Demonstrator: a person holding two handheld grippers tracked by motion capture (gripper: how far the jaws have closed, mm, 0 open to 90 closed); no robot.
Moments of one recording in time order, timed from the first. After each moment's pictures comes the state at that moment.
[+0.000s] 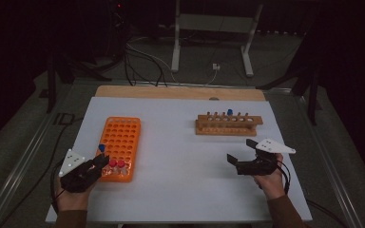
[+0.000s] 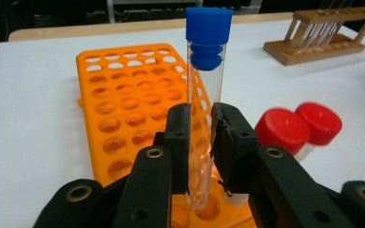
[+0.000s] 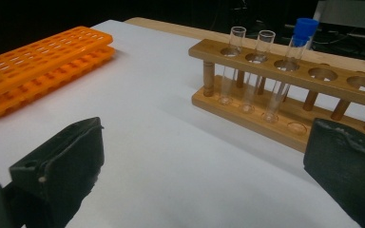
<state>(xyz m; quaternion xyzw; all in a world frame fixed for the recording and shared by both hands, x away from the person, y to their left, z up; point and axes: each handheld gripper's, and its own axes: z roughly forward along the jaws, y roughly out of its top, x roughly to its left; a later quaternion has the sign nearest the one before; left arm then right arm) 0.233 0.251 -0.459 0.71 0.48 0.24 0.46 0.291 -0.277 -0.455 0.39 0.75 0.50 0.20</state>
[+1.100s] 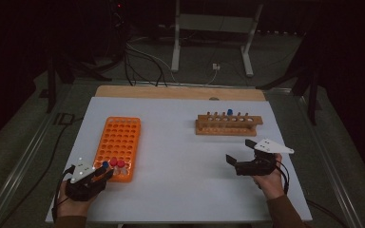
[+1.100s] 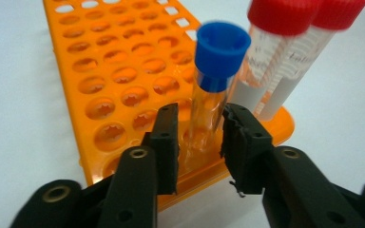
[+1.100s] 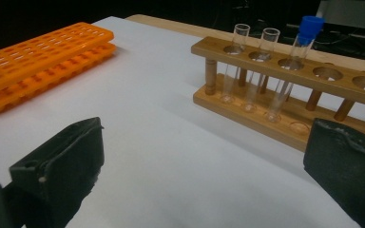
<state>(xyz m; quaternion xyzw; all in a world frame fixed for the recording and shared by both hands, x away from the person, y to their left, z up) 0.222 0.247 -0.479 0.76 0.46 0.22 0.39 0.291 -0.275 -0.457 0.39 0.75 0.49 0.20</state>
